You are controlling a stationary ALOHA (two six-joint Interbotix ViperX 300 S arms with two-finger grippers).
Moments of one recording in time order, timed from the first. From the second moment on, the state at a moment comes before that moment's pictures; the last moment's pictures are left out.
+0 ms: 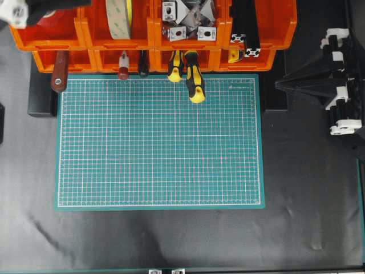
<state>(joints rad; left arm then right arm) 0.21 -0.57 0.35 0.05 0.60 -1.02 0.00 -0.97 1.19 0.02 -0.11 0.06</state>
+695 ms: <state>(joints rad) 0.27 -0.42 0.35 0.05 0.60 -1.06 0.01 -0.97 1.19 0.02 -0.14 0.06</state>
